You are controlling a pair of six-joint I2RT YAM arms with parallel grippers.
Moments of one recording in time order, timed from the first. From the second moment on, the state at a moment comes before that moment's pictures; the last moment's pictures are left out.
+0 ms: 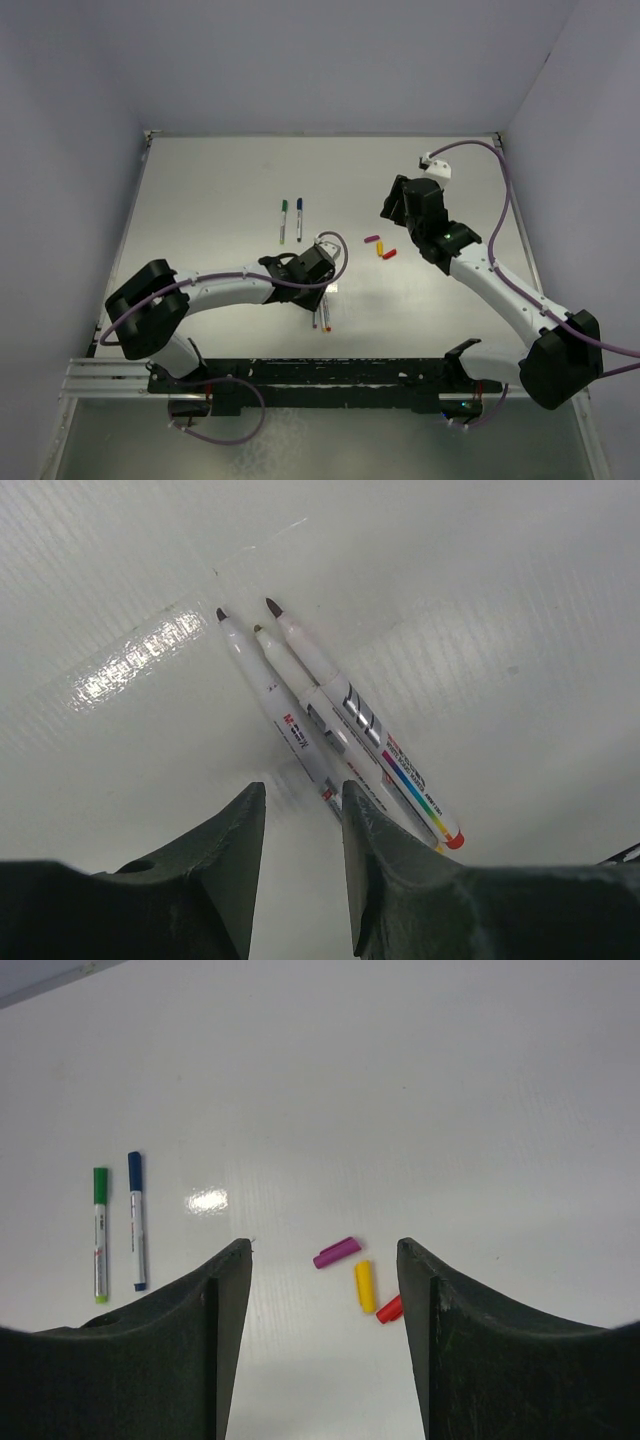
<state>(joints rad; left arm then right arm) -0.99 1.56 0.88 -0.38 -0.15 -0.49 0.50 1.22 0.95 -0.24 0.45 0.53</state>
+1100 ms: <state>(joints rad) -1.00 1.61 0.89 -0.45 -0.16 -0.49 0.50 1.24 0.95 -0.24 0.44 0.53</state>
